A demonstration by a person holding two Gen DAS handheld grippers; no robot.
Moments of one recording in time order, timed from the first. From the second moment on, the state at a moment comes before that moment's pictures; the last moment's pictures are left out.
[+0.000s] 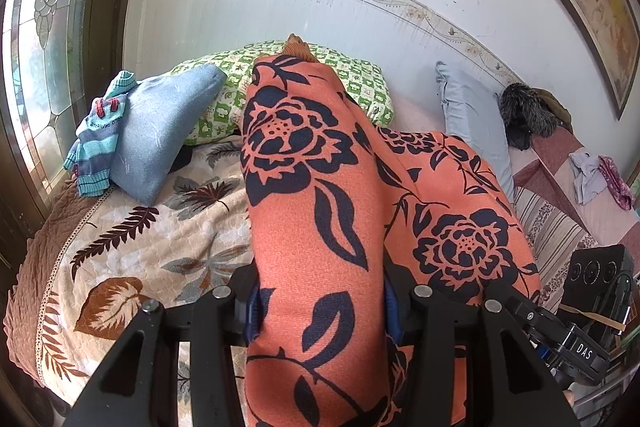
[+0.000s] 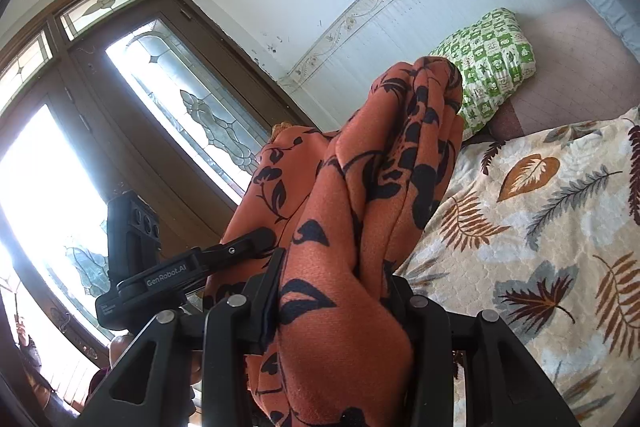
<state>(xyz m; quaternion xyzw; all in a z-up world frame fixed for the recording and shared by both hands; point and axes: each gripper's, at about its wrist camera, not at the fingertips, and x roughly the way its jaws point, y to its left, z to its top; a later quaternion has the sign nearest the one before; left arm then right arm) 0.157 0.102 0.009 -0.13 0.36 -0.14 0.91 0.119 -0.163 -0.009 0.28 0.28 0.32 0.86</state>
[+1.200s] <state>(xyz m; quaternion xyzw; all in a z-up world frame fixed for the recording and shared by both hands) 0.228 0.028 -0.095 -0.13 0.45 -0.18 0.86 0.156 -0.232 -0.104 0.31 0.35 0.24 0.85</state>
